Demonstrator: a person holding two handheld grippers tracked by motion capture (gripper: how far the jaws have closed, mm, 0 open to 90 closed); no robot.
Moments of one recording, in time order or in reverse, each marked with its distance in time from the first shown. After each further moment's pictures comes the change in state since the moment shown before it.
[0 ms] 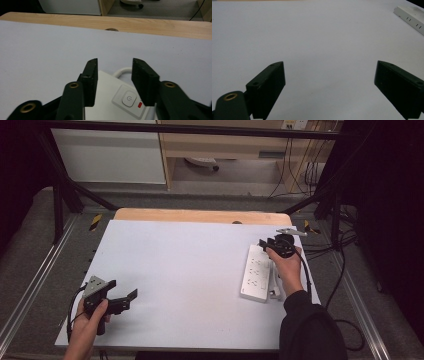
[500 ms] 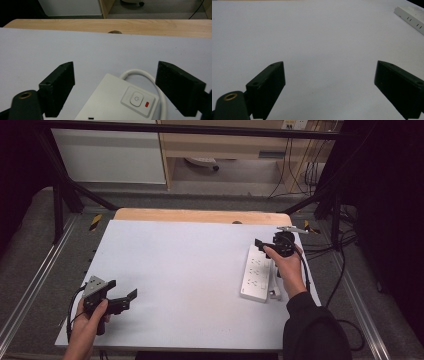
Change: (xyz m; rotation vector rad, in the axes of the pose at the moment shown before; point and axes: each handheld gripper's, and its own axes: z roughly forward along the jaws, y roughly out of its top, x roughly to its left) left arm 0.000 0.000 0.000 0.001 -0.001 -0.004; right arm 0.007 0.011 -0.010 0.002 0.011 0.055
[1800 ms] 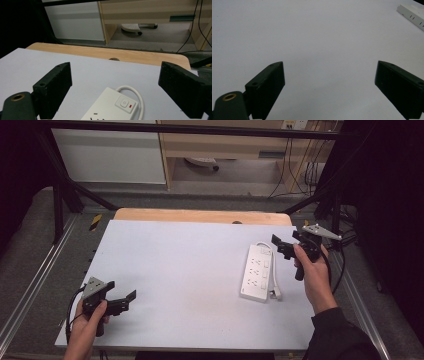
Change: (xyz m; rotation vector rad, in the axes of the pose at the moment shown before) left arm 0.002 -0.003 -0.003 0.006 0.014 -0.002; right arm -0.001 0.016 -0.093 -0.198 0.026 -0.060
